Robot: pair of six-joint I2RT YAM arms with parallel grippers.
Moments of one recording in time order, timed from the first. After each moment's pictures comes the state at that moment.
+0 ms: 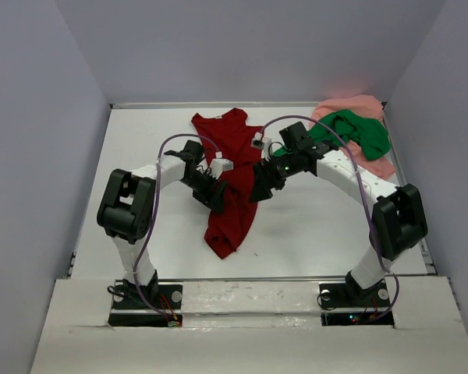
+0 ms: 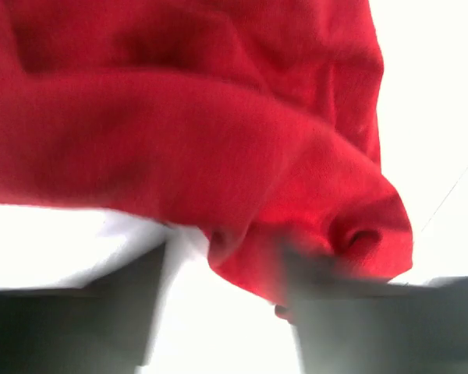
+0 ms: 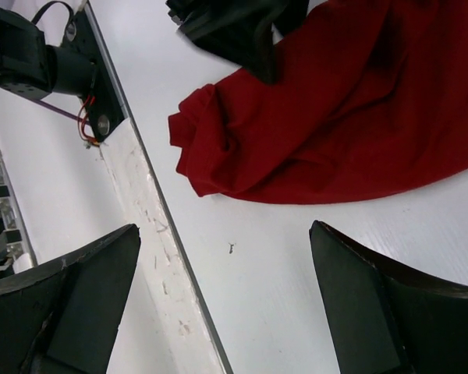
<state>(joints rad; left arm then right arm) -0.37 1.84 1.18 -0.66 0.63 0.31 0.50 1.66 1.34 -0.67 -0.82 -0.06</state>
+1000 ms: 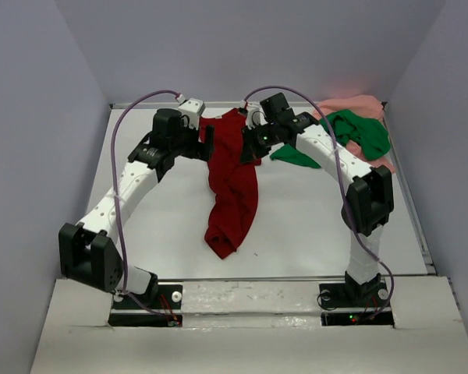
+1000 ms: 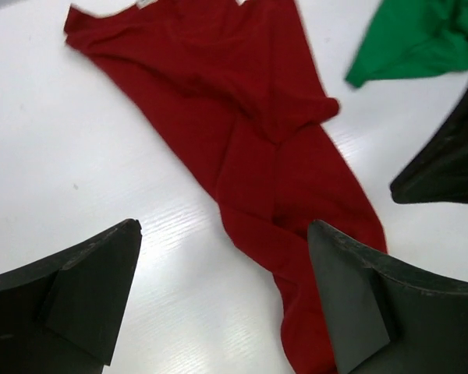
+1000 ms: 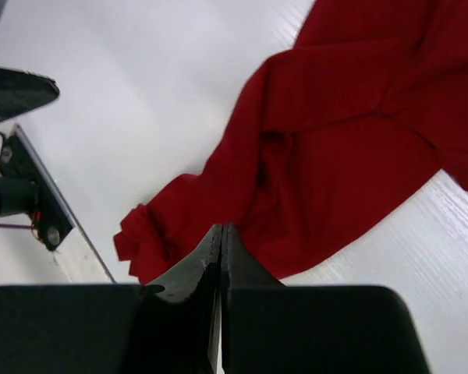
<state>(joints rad) -0.35 1.37 1.24 -0.37 0.17 -0.02 0.54 1.93 1.83 -0.72 -0.57 0.07</state>
